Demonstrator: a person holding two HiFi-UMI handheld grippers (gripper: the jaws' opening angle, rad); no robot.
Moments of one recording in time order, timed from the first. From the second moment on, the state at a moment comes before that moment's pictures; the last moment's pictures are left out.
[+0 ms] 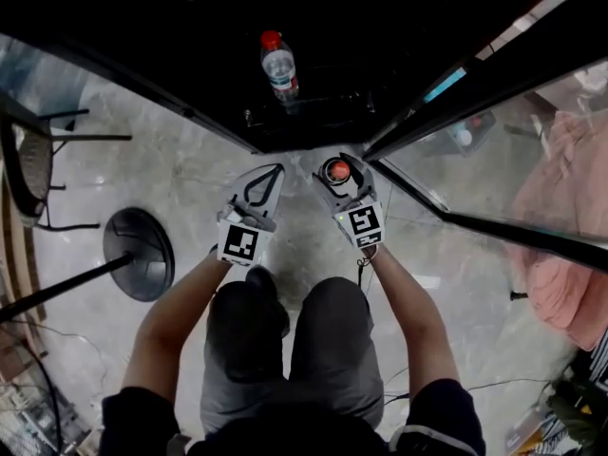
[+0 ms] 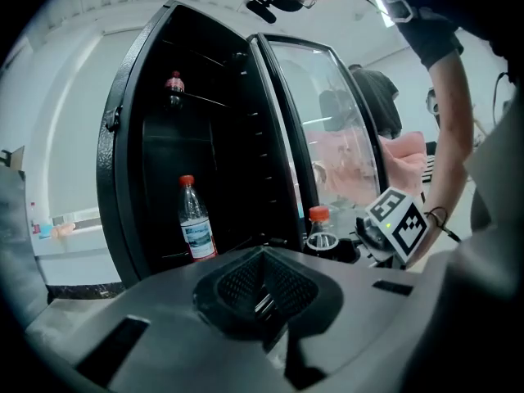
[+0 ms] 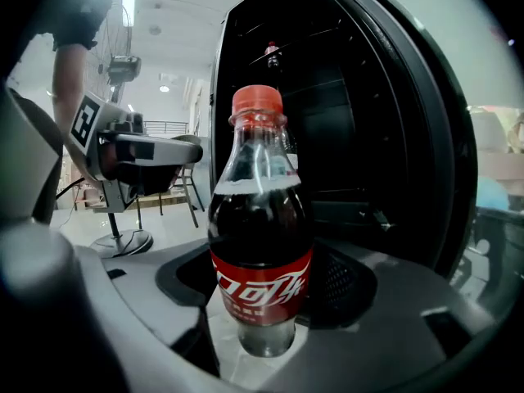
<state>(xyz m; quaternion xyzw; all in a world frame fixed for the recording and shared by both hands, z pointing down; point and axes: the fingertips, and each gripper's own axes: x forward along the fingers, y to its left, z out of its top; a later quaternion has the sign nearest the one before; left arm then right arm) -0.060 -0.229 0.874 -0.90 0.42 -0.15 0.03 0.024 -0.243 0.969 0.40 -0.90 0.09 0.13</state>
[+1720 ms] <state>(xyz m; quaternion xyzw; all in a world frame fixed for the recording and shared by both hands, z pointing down) -0.063 -0.219 0.986 -0.91 0.38 -0.15 0.04 0.022 -0.222 1.127 0.42 -0.89 0.08 0.15</state>
